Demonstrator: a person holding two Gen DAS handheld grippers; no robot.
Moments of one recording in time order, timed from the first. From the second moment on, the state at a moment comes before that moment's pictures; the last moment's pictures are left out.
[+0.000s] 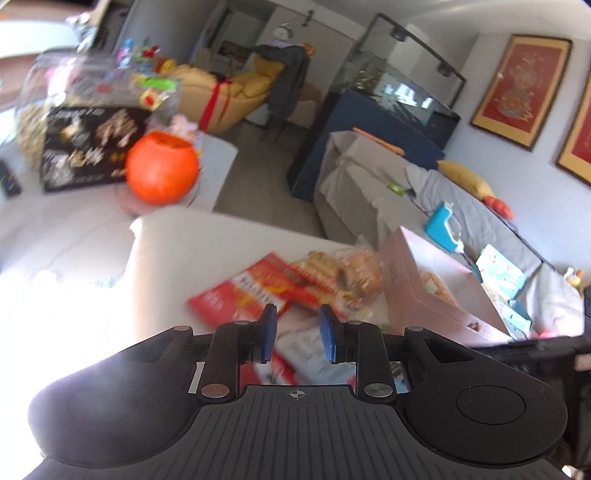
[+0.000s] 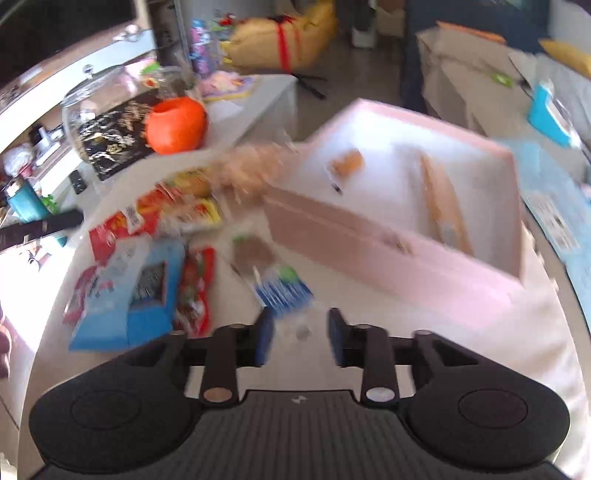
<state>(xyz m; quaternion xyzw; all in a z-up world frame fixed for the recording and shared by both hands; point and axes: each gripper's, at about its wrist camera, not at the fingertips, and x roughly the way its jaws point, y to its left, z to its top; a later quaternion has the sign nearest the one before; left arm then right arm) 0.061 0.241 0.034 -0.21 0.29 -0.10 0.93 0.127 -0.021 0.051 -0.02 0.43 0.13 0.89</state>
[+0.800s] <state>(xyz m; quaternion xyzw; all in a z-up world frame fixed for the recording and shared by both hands) 0.037 0.177 0.053 -0.17 0.32 -0.11 0.93 0.062 -0.053 0.014 -0.04 0.39 0.11 0.91</state>
